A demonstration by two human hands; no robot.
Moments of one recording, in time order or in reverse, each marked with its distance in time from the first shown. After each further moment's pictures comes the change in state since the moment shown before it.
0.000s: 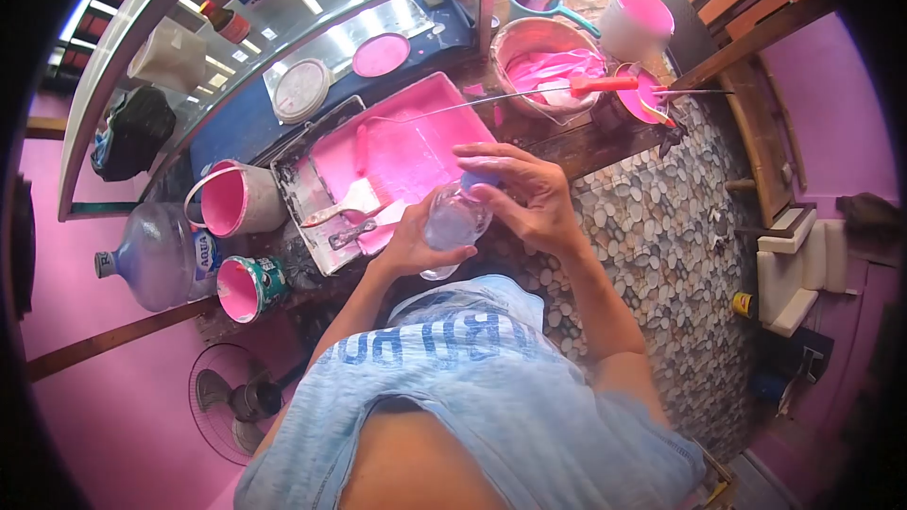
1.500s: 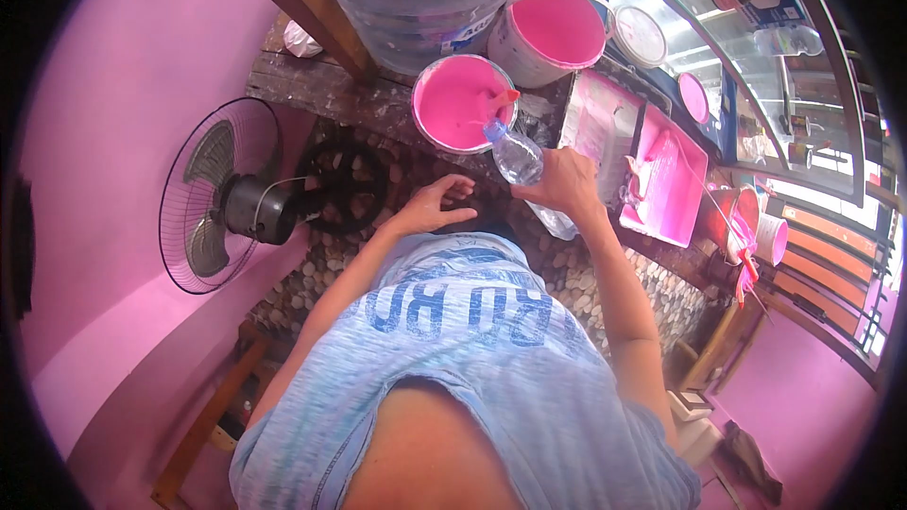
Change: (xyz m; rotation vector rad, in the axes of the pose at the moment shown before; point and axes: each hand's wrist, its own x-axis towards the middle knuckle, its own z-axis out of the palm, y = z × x) left_hand -0.446 -0.189 -0.177 -0.343 0.595 -0.442; right_hand 0.030 0.107 0.471 -1.249 -0.900 -0.012
